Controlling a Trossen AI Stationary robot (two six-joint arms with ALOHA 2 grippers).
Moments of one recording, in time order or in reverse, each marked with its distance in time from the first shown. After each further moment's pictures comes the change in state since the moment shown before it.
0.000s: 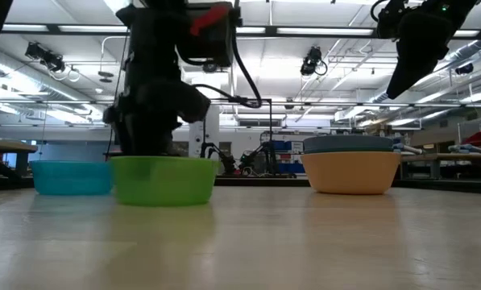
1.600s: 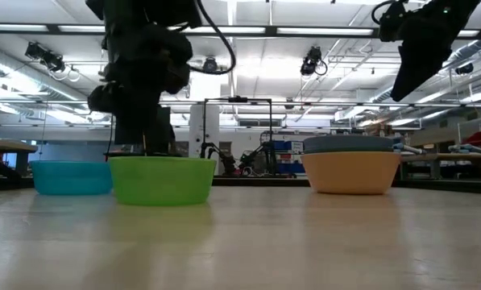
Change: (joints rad) left arm 0.060 -0.305 -0.193 0.172 0.094 -0.073; right arm 0.000 0.002 0.000 -0.045 0.025 0.050
